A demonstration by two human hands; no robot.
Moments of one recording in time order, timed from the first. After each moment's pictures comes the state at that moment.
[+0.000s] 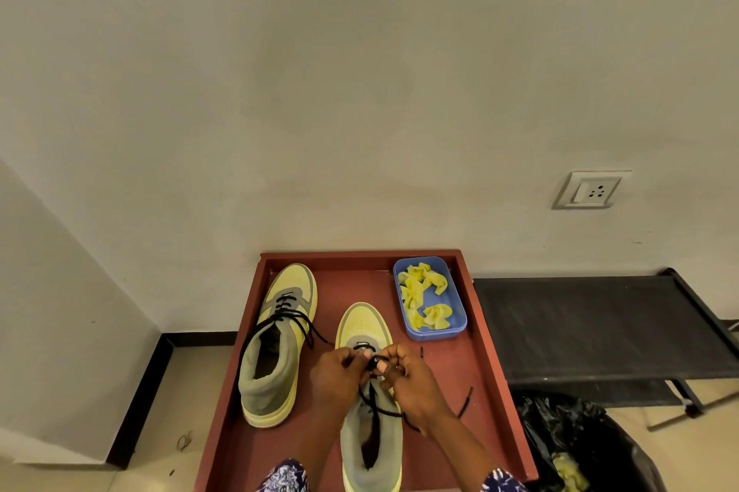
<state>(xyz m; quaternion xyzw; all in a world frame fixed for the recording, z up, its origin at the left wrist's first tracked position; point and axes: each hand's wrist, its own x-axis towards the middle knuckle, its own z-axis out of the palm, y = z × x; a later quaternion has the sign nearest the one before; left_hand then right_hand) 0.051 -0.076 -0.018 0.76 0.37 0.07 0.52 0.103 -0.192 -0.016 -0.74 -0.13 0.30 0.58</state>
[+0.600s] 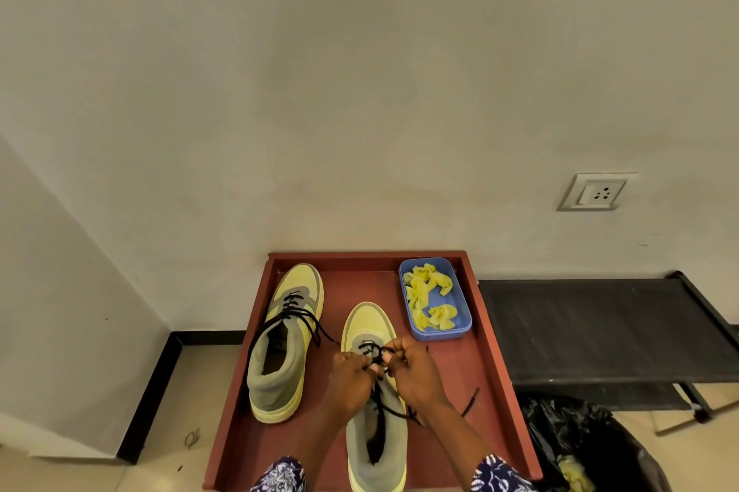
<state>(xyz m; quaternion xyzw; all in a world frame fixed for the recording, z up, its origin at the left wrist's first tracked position) 0.053 -0.073 -0.036 0.80 0.29 -0.01 0.53 0.108 -0.183 -0.015 -0.81 -0.14 0.23 0.52</state>
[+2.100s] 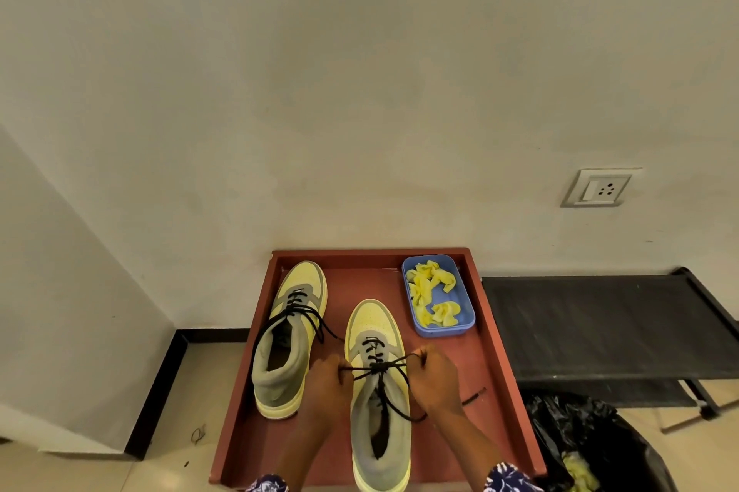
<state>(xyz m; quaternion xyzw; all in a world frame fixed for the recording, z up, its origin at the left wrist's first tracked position) 0.015 -0.059 -0.014 0.87 0.32 0.01 0.38 0.107 -0.199 -0.014 -0.89 -0.09 0.15 0.42</state>
